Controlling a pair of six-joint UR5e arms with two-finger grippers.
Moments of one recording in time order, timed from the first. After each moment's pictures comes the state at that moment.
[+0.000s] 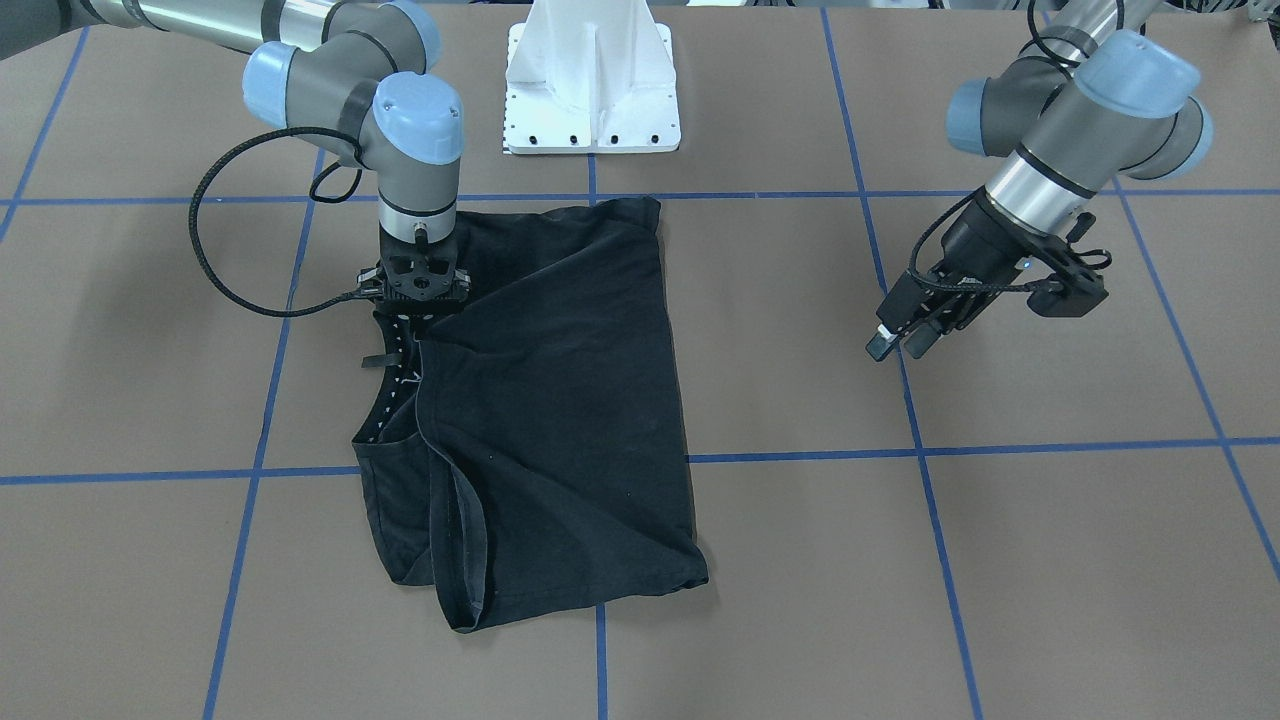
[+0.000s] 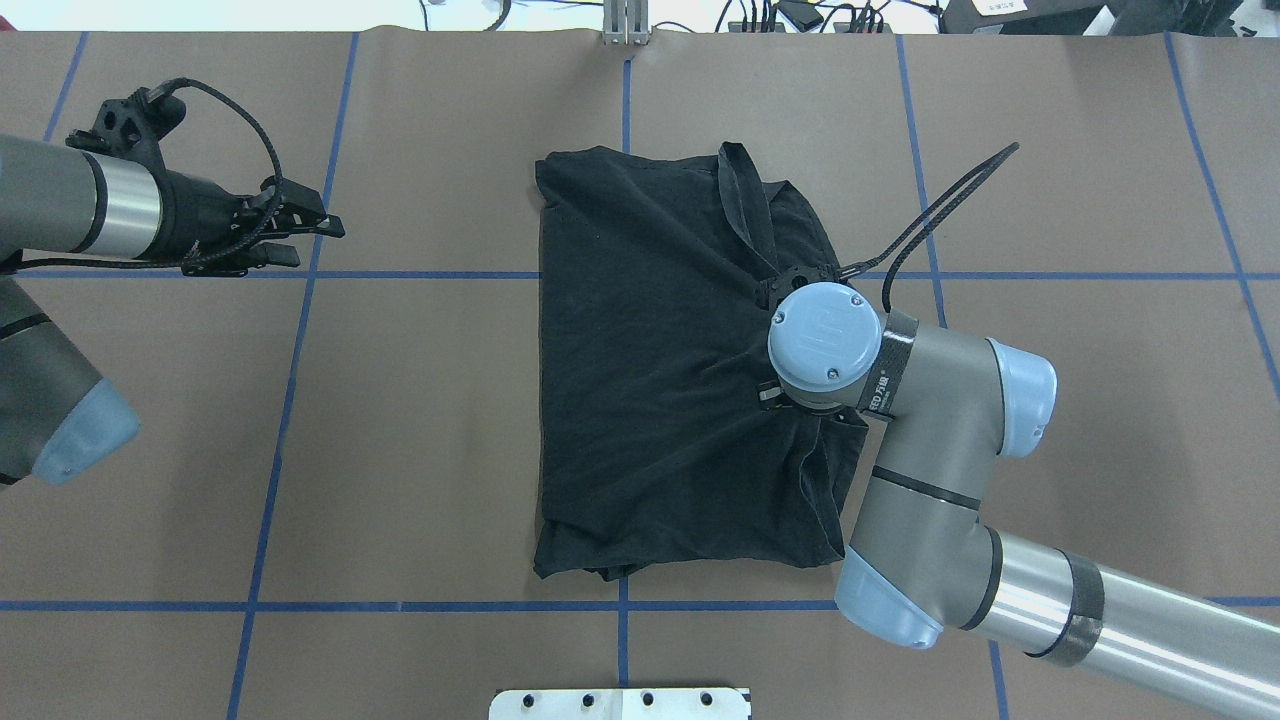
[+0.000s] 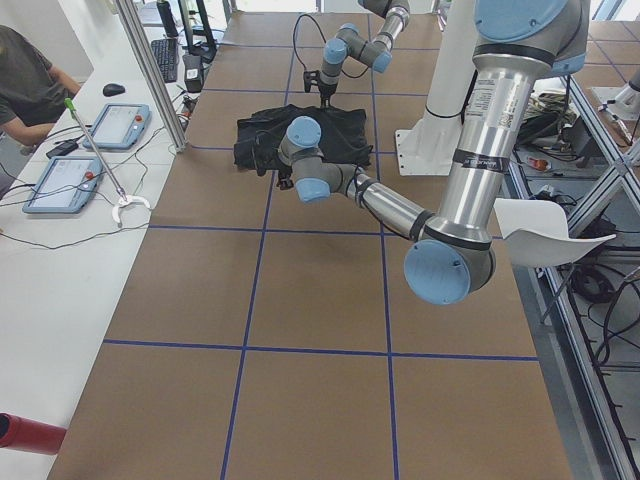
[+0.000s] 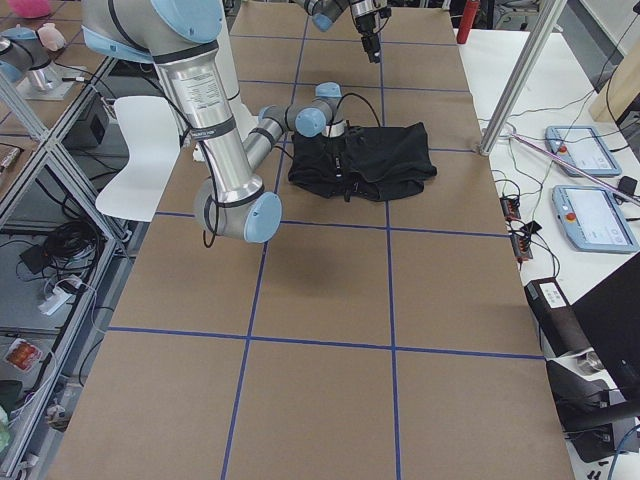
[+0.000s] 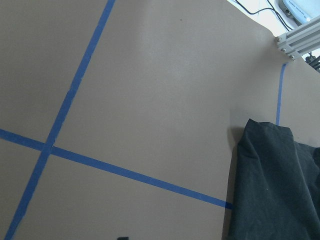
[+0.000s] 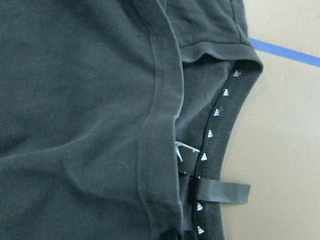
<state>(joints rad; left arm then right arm) -0.88 -1.80 -1.76 -2.35 -2.03 -1.53 0.48 -1.07 1.78 -1.73 1.66 1.03</state>
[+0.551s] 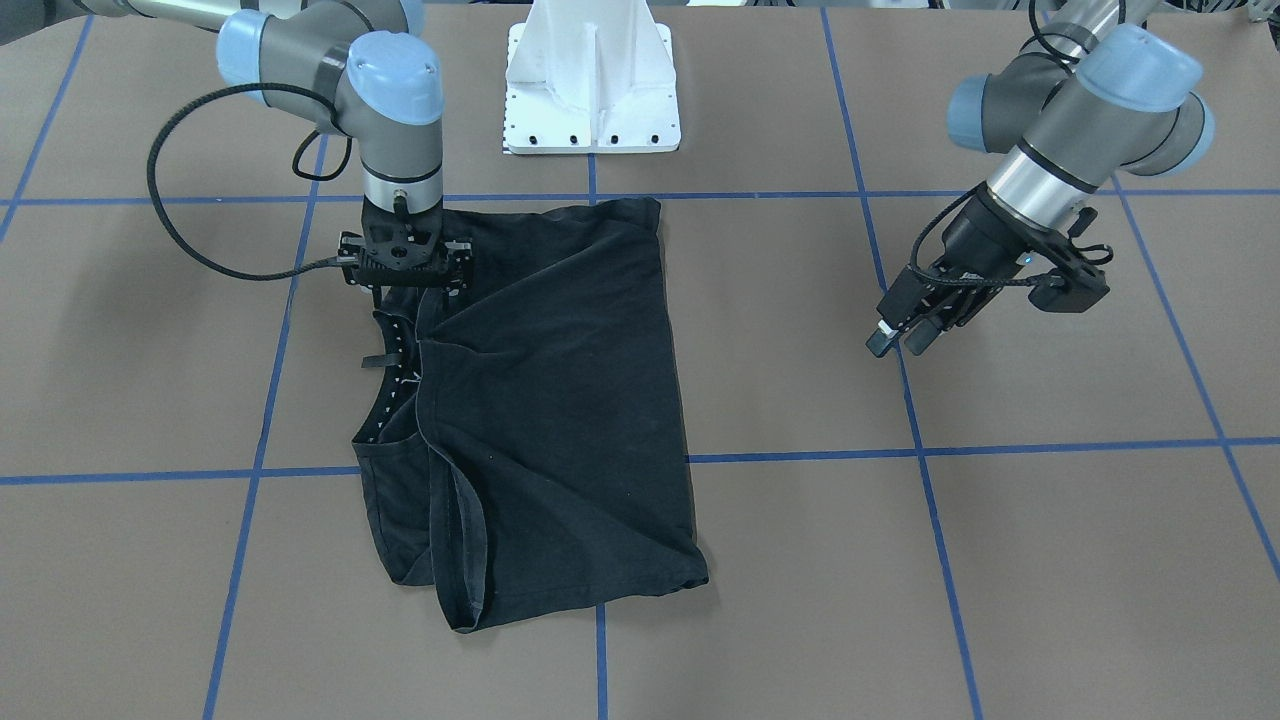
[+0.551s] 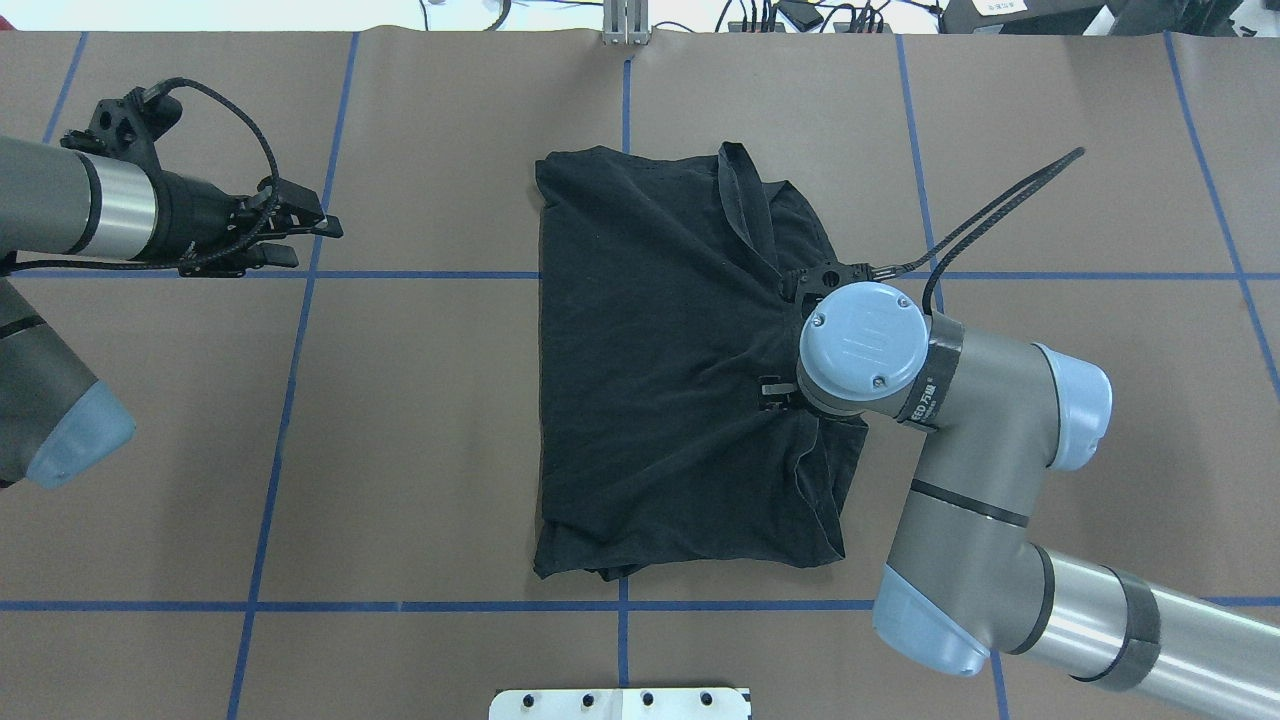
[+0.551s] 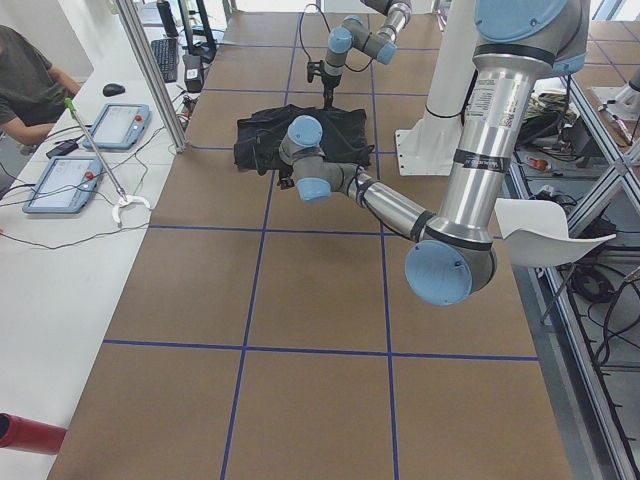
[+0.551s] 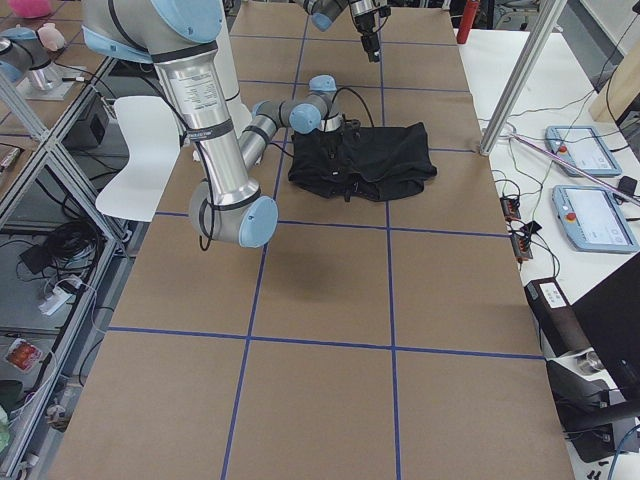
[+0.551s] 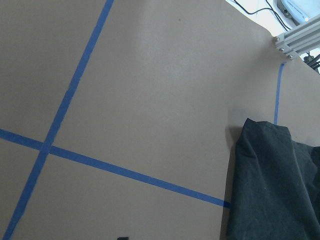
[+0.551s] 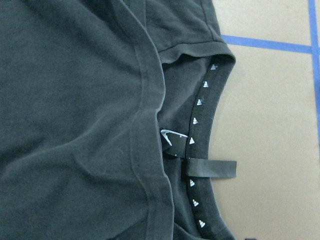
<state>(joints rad) -0.88 -1.79 -1.78 -2.35 -2.03 -1.53 0.48 -1.13 1.90 -1.73 1.67 1.23</state>
